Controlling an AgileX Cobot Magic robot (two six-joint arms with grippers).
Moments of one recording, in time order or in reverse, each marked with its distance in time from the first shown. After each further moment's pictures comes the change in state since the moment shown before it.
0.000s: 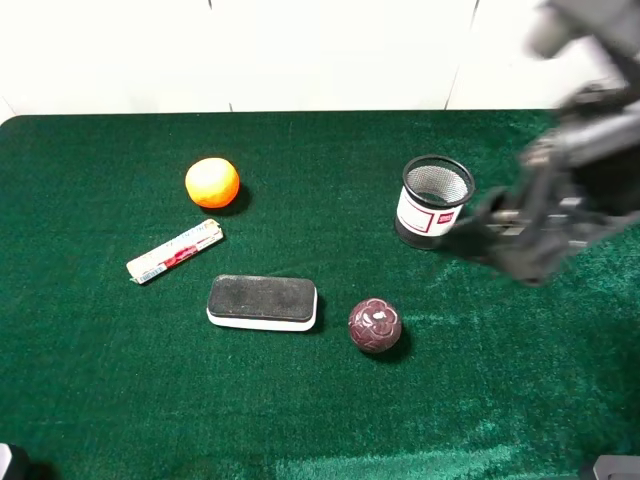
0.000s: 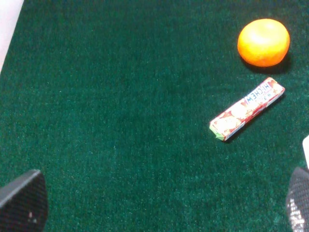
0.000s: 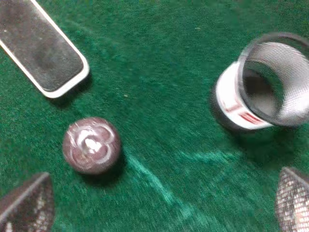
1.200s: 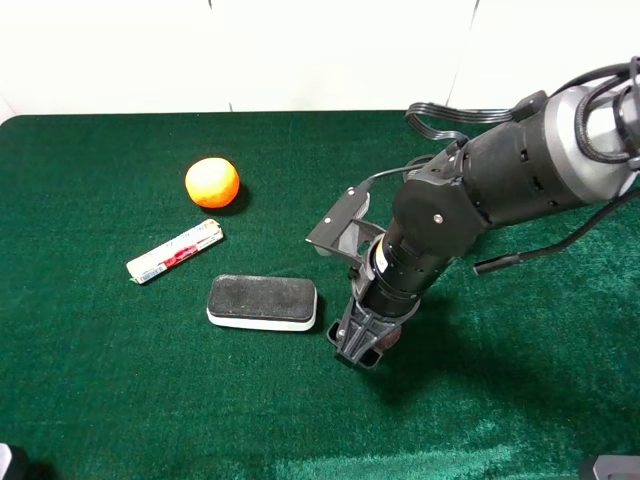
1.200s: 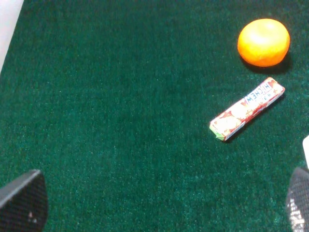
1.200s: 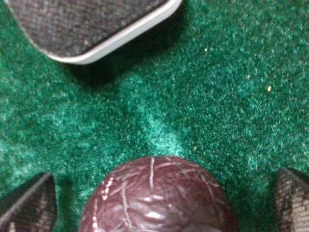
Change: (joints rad) left arm 0.000 0.000 0.000 0.000 0.000 0.000; right arm 0.000 0.899 -0.026 0.258 -0.459 -0.322
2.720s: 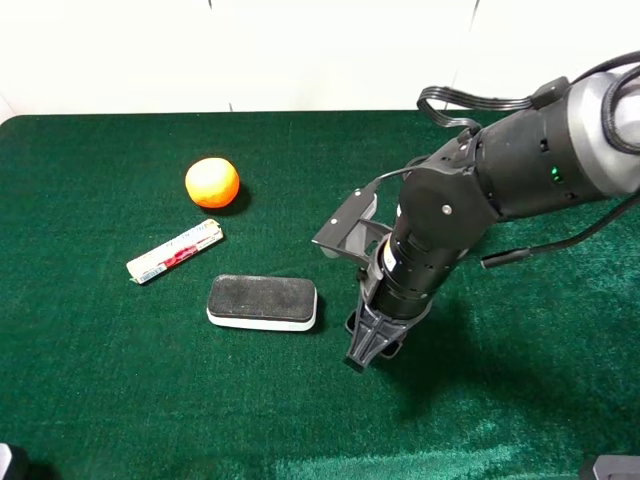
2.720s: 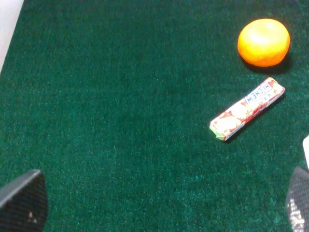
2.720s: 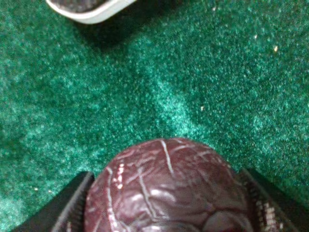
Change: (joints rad) left arm 0.000 0.000 0.000 0.000 0.000 0.000; right arm 0.000 -0.031 0.000 0.011 0.092 0.000
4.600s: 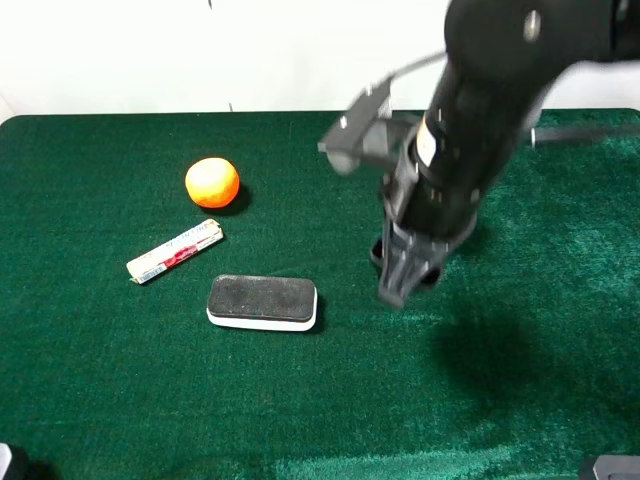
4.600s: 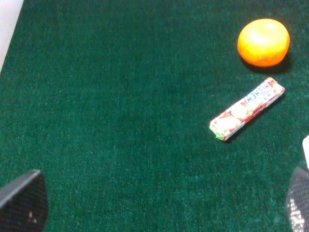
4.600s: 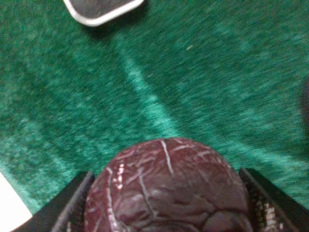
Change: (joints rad) left arm 0.000 0.000 0.000 0.000 0.000 0.000; right arm -0.005 -0.227 -0.184 -0.073 0.419 -0.035
